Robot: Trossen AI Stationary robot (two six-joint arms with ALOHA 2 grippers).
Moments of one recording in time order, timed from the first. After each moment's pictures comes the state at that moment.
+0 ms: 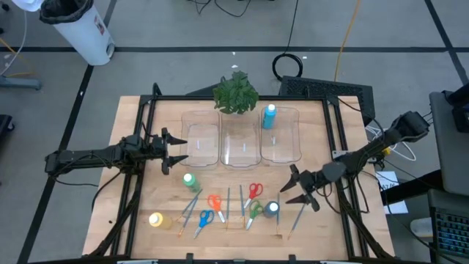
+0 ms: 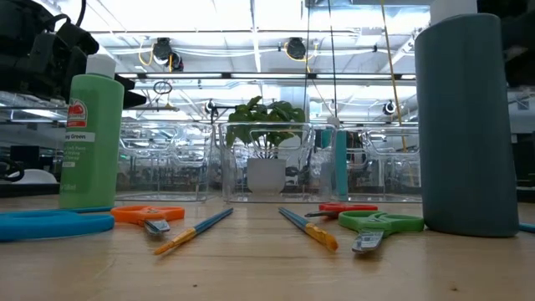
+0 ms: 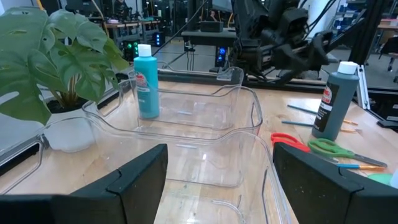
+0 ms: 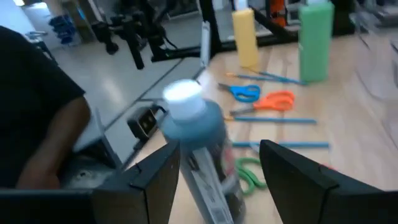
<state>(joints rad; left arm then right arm) 0.14 0.20 0.02 0.11 0.03 -0.03 0.49 1.02 0.18 0.71 0.03 0.29</state>
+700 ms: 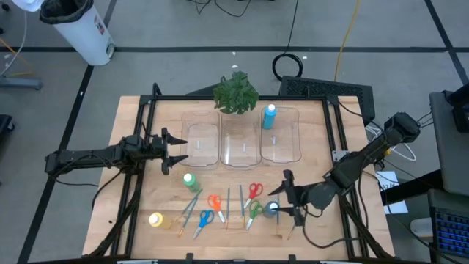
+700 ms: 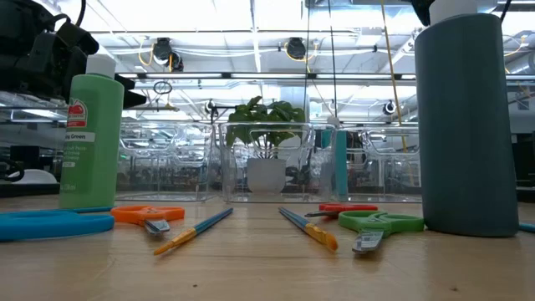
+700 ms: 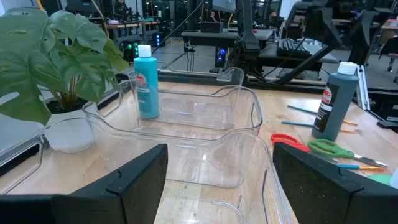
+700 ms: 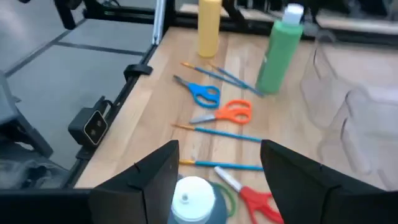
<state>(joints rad) 0.14 0.20 0.02 0.11 0.03 -0.03 0.65 1.25 0.79 -0.03 0.42 0.25</state>
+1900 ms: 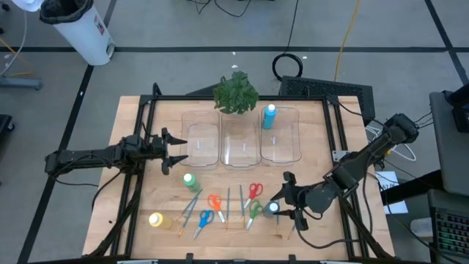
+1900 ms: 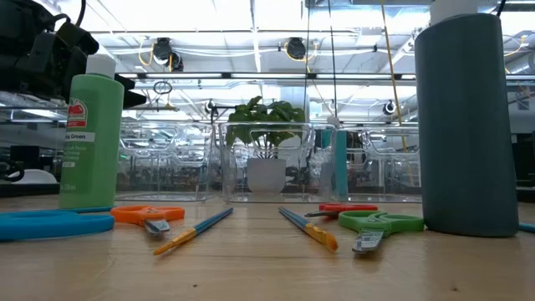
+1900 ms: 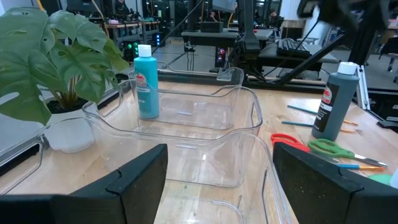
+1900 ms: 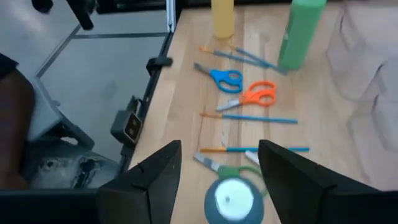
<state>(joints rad) 0.14 0.20 0.02 0.11 0.03 -0.03 0.65 1.29 1.06 -0.36 0.32 0.43</state>
